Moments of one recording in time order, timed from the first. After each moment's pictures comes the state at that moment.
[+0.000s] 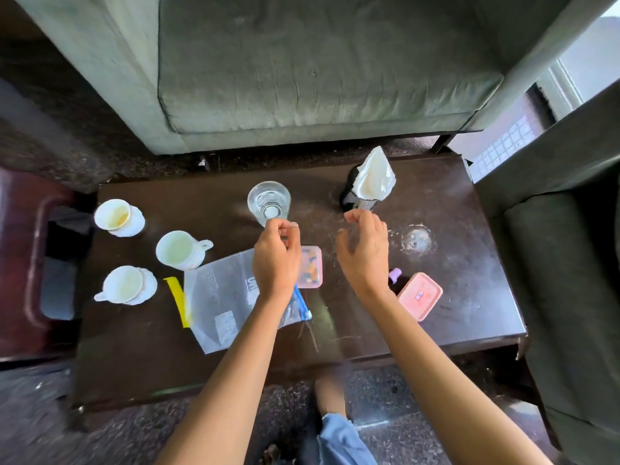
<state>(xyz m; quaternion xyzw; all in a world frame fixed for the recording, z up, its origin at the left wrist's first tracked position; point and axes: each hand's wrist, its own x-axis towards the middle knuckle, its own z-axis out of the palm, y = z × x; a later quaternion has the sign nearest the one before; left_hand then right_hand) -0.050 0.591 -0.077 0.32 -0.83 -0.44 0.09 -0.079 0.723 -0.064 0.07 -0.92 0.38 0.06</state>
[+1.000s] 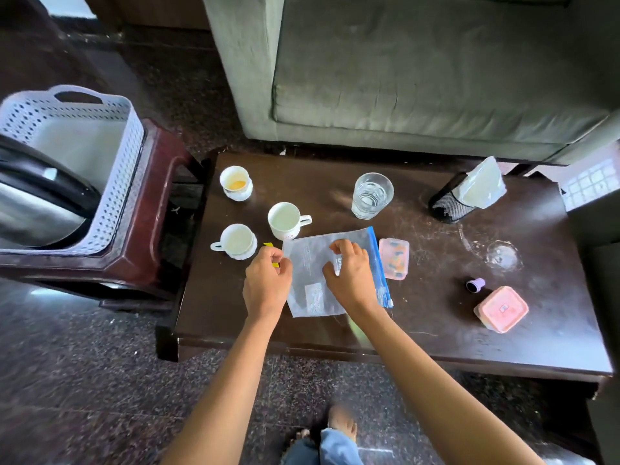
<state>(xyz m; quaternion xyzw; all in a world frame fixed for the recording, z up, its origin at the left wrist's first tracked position) 0.099 0.447 -0.082 0.43 -0.81 -0.39 0.04 0.027 0.574 -0.097 0.16 -0.93 0.32 -0.12</state>
